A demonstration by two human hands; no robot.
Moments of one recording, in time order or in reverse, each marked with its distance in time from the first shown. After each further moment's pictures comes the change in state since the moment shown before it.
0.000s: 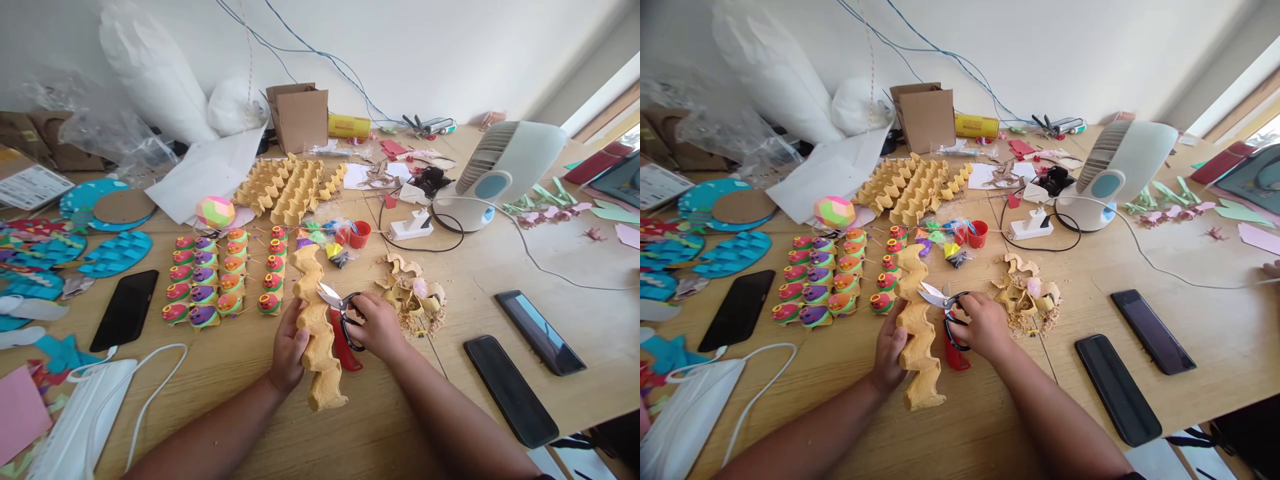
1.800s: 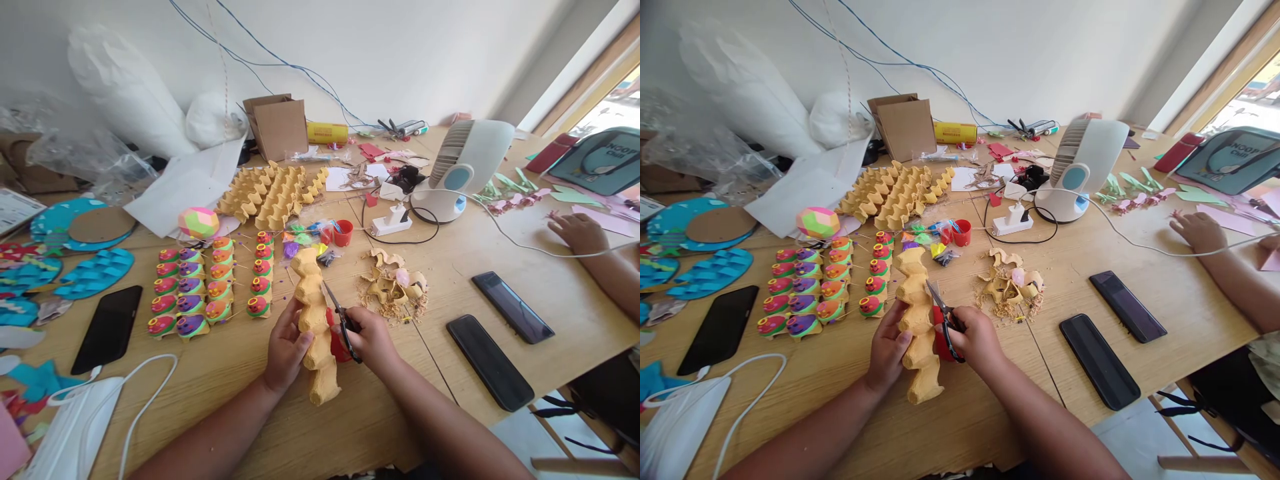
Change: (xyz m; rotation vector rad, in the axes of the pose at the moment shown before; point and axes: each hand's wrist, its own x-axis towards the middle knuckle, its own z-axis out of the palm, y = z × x) left_hand -0.003 -0.005 -0.002 0.083 -0.113 0.064; right_hand -0.032 -0.027 0.000 0.395 -0.027 0.400
